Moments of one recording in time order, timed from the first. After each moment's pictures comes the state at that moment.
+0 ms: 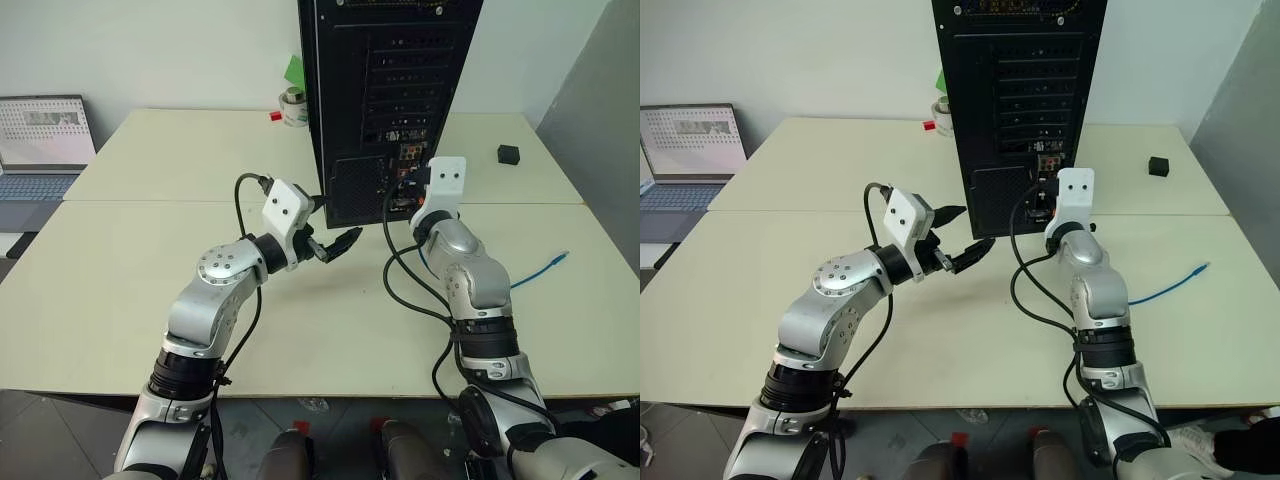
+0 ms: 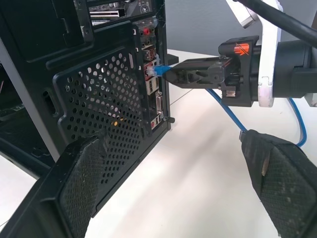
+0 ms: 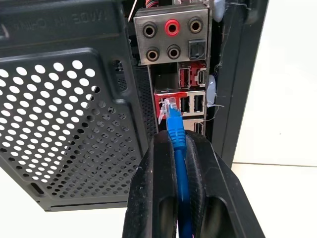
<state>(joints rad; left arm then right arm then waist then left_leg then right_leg) -0.52 0.38 -0.08 -0.20 -0.31 0.50 -0.60 -0.72 -0.04 -0.06 0.08 0.14 0.58 -0.02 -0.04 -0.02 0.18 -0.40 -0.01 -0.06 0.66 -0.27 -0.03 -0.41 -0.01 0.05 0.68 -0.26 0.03</state>
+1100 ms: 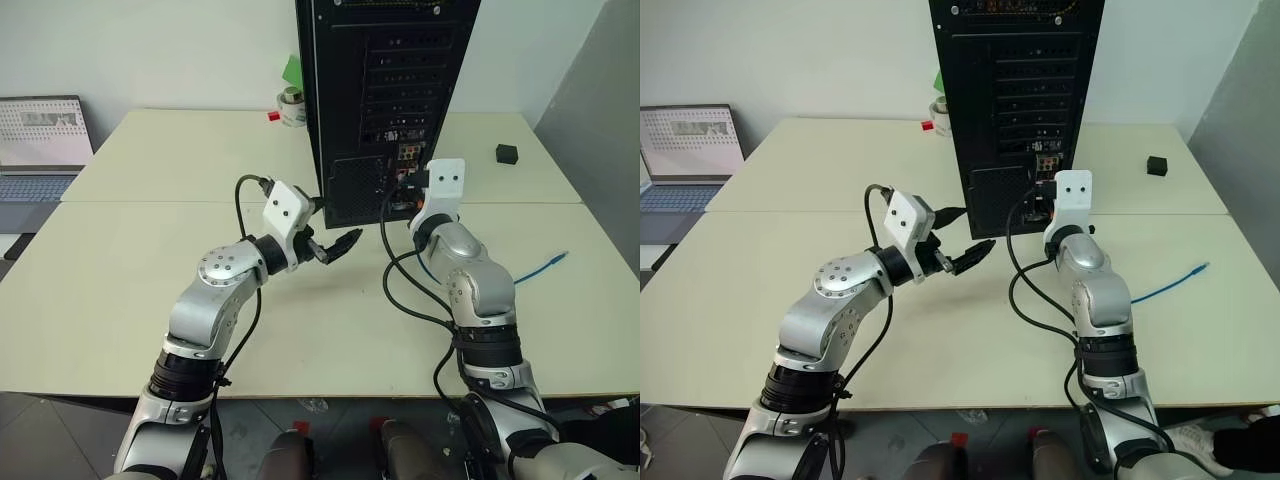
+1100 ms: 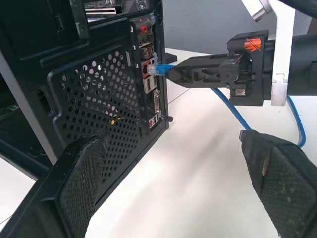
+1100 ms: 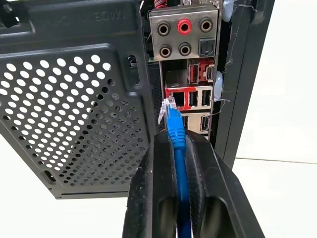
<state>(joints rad) -0.52 0.38 -0.09 -0.21 -0.30 0.49 -0.60 -0.69 -0.04 -0.06 -0.02 0.13 0.65 -0.01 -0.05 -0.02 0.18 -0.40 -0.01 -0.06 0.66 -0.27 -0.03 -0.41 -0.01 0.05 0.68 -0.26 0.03</state>
